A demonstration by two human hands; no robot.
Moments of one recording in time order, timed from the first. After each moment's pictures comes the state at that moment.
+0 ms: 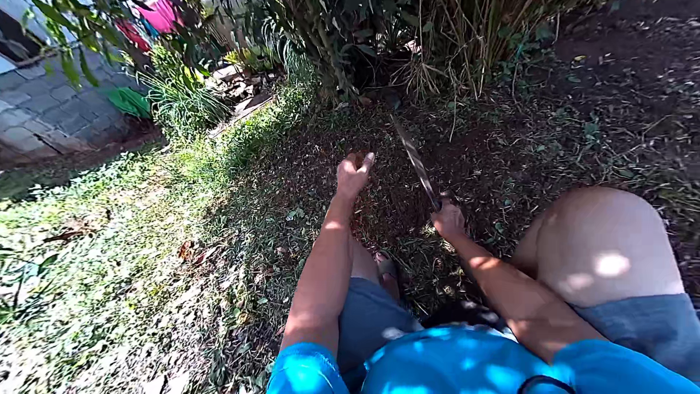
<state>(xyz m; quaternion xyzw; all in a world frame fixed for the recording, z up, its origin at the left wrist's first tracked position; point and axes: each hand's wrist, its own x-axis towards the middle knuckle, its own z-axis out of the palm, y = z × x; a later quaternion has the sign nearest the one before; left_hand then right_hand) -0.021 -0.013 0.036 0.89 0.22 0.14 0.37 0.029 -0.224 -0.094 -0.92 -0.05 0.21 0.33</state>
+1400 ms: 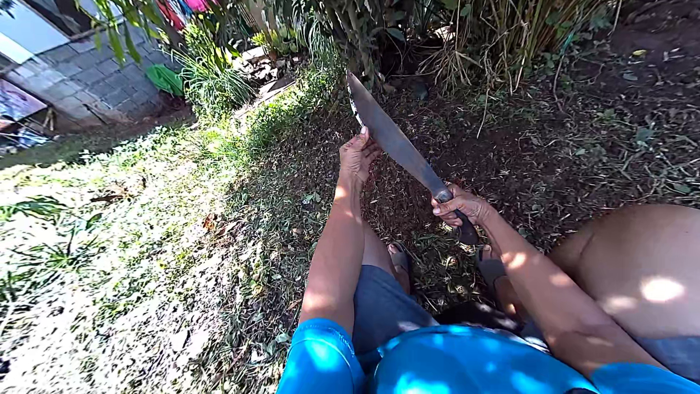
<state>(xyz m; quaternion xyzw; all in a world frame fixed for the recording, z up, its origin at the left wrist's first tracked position) -0.024 0.012 0.046 0.53 0.21 0.29 0.77 0.052 -0.226 -0.069 -0.50 -0.28 0.52 0.63</state>
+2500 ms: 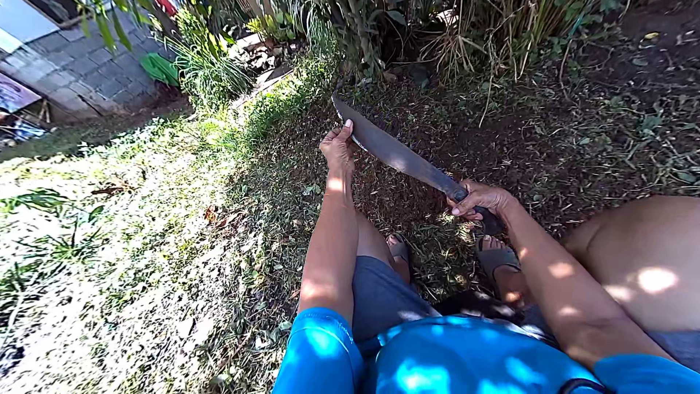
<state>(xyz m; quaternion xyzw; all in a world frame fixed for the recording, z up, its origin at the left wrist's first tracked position) -0.032 0.028 0.044 0.51 0.25 0.43 0.70 0.079 -0.255 -0.089 -0.53 -0.33 0.56 0.54</state>
